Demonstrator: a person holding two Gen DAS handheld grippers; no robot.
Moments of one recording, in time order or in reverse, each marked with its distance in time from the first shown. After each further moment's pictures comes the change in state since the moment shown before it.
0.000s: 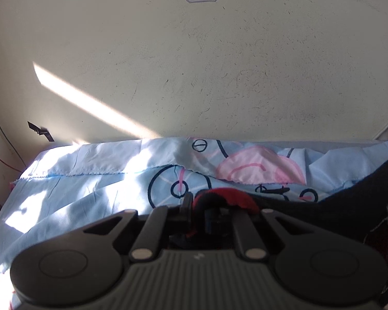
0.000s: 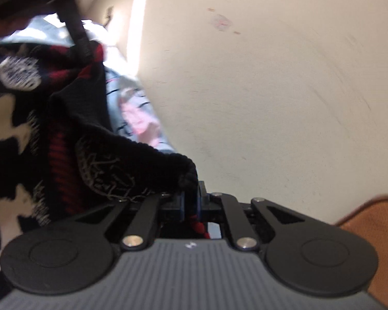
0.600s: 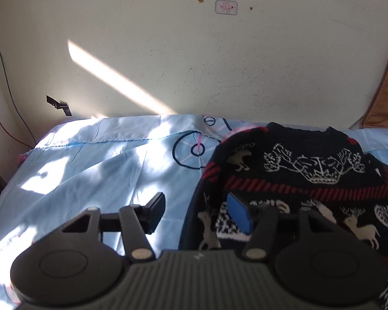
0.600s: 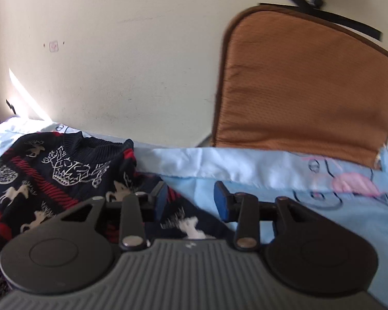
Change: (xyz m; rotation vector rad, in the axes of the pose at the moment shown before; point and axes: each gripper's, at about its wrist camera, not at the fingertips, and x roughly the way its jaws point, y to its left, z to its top) left arm -0.092 0.047 -0.074 -0.006 -0.006 -0.103; right arm -0.115 -0.114 -0.101 0.789 0.162 -0.038
